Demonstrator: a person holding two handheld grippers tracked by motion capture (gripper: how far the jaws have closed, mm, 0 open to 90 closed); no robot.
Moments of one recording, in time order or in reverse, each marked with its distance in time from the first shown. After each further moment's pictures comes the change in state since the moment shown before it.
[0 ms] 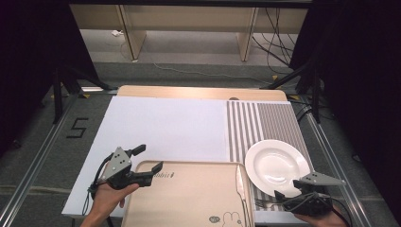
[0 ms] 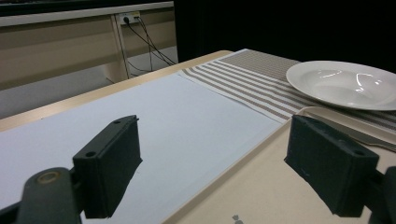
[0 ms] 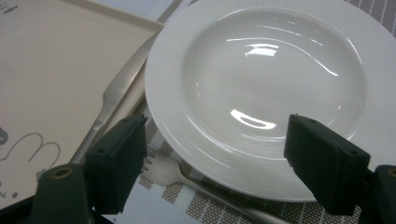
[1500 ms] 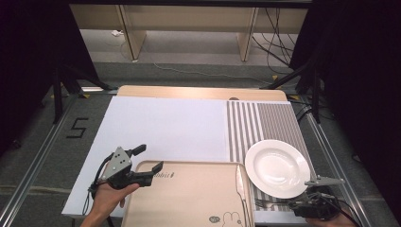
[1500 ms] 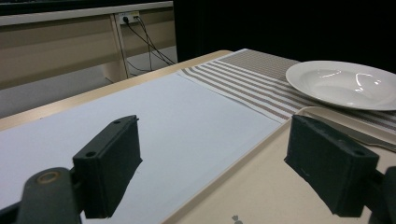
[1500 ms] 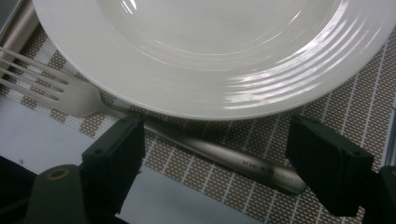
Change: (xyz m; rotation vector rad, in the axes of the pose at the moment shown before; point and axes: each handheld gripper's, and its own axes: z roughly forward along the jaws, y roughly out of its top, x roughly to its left) left arm 0.001 0.000 0.000 -0.001 -0.002 -0.005; right arm -0.030 -0.025 0.011 0.249 -0.105 0.075
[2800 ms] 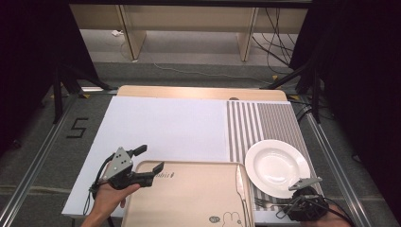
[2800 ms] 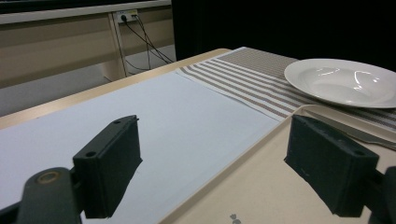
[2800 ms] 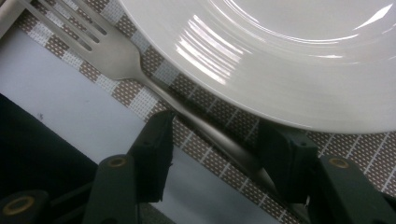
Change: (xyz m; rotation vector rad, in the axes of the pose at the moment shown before) left arm -0.001 -0.001 0.002 0.006 -0.004 0.003; right arm 0.023 0.007 0.012 0.154 0.036 -0.203
